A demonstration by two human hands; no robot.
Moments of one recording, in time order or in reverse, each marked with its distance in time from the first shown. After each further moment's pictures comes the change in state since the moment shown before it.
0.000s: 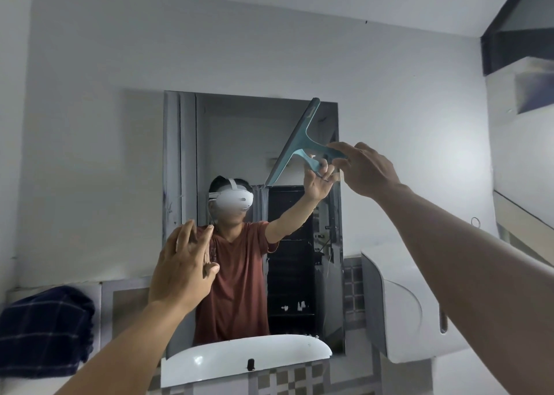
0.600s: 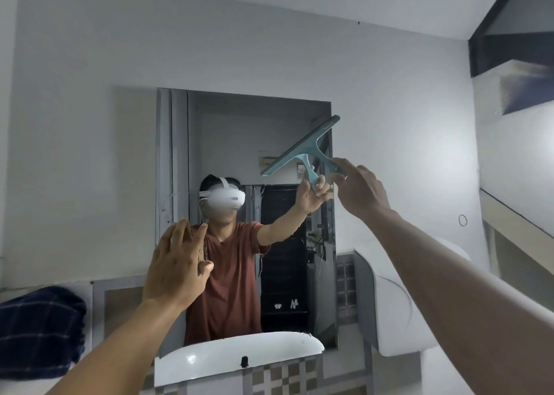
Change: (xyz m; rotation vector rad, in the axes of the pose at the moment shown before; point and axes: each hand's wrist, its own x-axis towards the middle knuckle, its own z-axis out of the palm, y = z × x) left_hand 0.000 0.002 -0.003 0.009 -0.016 -0.005; right_hand -0.038 -0.009 0.019 0.146 0.003 0.216
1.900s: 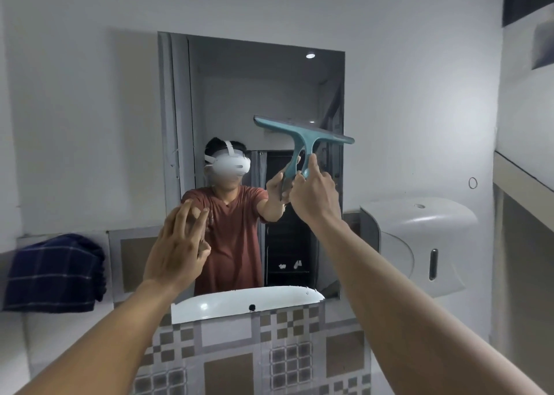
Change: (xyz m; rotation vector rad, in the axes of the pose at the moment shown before) left_hand -0.053 -0.021 0.016 0.052 -0.038 0.117; right_hand -0.098 -0.077 0.072 0.309 -0.090 0.224
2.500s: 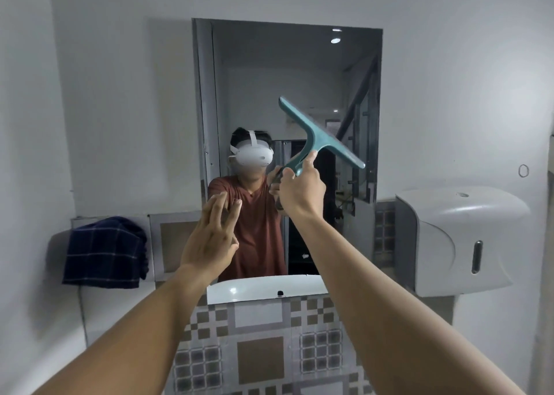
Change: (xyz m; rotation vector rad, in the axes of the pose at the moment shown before) left_hand -0.010 -0.007 0.005 0.026 -0.101 0.033; right_hand -0.032 -0.047 0.059 0.376 -0.040 0.133
